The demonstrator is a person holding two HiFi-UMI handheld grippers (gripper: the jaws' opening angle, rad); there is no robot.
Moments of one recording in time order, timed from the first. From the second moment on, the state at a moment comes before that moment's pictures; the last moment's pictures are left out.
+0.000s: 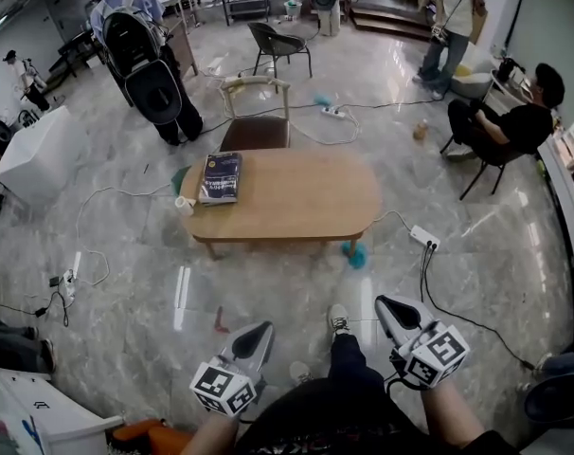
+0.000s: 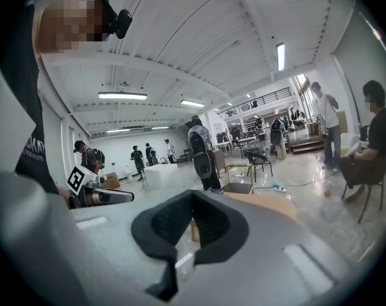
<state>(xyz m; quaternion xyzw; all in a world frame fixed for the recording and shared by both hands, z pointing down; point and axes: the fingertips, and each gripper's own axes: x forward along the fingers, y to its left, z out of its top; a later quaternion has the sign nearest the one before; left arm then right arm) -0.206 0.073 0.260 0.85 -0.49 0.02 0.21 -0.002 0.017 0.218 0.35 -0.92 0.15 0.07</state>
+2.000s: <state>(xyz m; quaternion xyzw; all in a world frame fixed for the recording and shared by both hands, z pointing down) -0.239 -0.221 0.696 0.77 -0.58 0.12 0.24 0.072 -0.306 0.681 0.41 -0.89 0.16 0.15</state>
